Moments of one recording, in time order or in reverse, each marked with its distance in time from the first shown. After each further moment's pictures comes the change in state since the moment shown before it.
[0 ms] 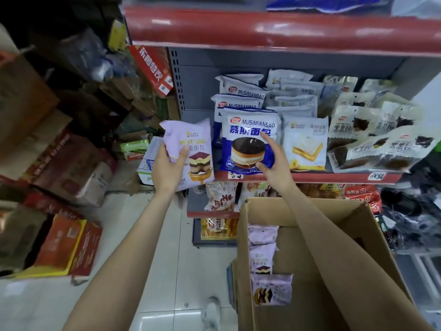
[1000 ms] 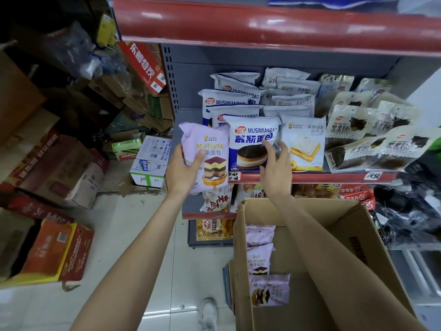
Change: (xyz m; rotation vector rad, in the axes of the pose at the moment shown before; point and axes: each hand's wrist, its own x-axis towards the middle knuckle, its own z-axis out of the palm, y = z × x) left_hand 0.003 -0.003 0.039 0.028 -0.121 0.035; right_hand 0.004 0.032 0.021 -0.712 0.245 -0.014
